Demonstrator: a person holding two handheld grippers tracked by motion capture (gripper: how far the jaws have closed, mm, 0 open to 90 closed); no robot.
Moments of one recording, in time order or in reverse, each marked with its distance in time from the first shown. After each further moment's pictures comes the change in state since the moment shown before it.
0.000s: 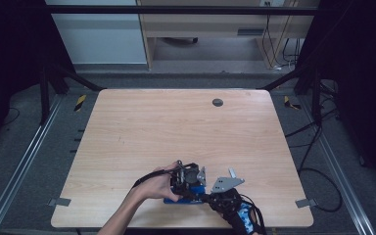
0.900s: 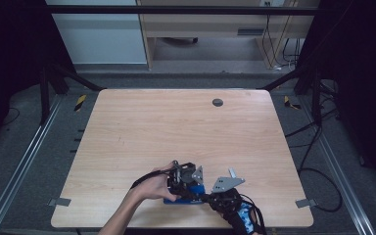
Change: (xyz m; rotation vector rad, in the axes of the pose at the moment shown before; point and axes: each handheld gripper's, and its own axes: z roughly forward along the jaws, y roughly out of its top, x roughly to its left) left arm 0.001 -0.007 0.001 -0.065 -0.009 -0.014; right arm 0.000 0.000 0.000 0.000 0.004 0.008
